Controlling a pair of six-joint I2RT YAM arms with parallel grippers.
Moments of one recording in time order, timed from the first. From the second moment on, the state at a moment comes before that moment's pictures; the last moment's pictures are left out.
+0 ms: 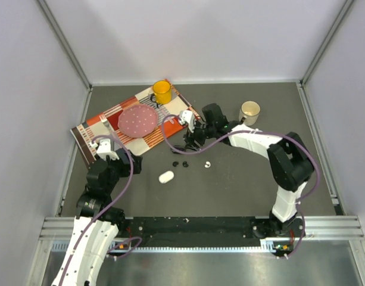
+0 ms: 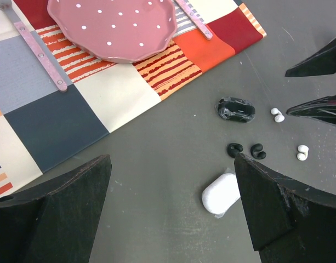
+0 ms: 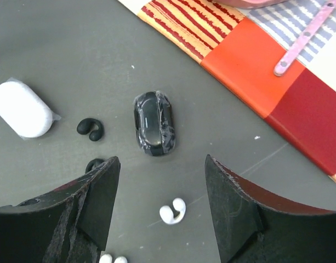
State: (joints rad) left arm -0.16 0.35 0.43 -0.40 0.03 -0.34; right arm 0.64 1.79 1.20 -0.08 -0.54 -0.47
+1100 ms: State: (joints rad) left arm -0.16 0.38 0.43 -0.40 0.03 -0.34; right arm 0.73 2.11 1.47 -0.24 -0.46 -0.42
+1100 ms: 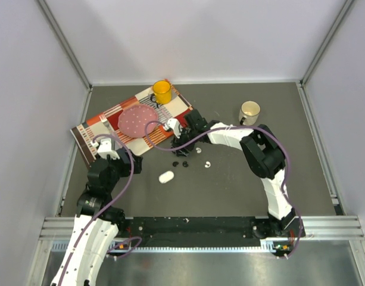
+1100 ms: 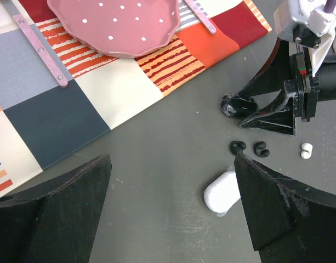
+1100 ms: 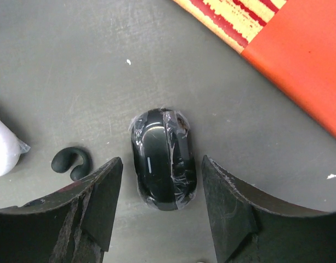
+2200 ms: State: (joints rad) left arm -0.16 0.38 0.51 -0.38 0.31 -0.48; right arm 0.75 1.48 1.02 0.14 -0.43 -0.19
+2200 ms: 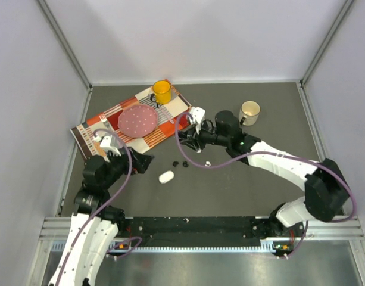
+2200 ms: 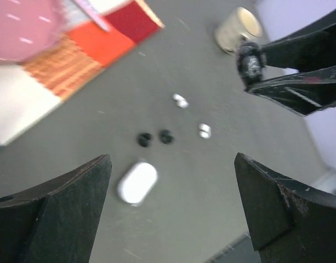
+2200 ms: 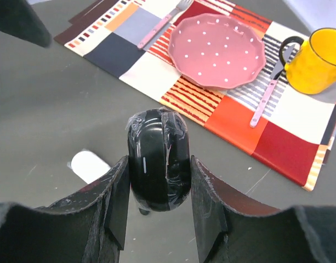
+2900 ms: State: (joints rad) left arm -0.48 0.77 0.69 -0.14 0.55 -0.66; right arm 0.88 1.08 0.72 0.19 -0.18 -0.44
